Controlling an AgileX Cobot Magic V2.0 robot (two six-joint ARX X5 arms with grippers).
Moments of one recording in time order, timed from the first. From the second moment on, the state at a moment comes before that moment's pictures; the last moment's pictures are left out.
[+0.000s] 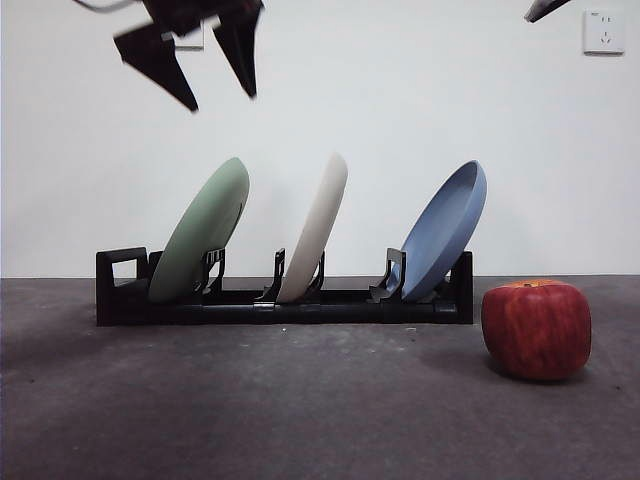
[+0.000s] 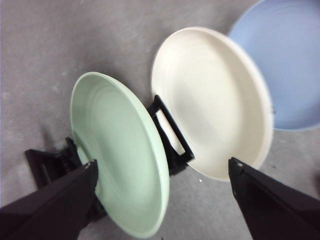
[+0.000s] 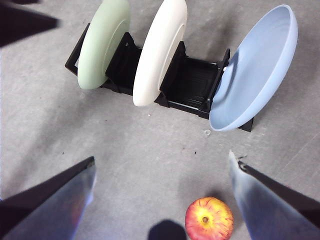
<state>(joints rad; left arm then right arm) -0.36 1.92 2.09 -1.05 0.08 0.02 0.27 1.39 1.64 -1.05 -0.34 0.03</state>
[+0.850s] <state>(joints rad) -0.36 2.06 2.09 -0.99 0.06 0.02 0.27 1.39 1.64 -1.05 -0.32 0.03</state>
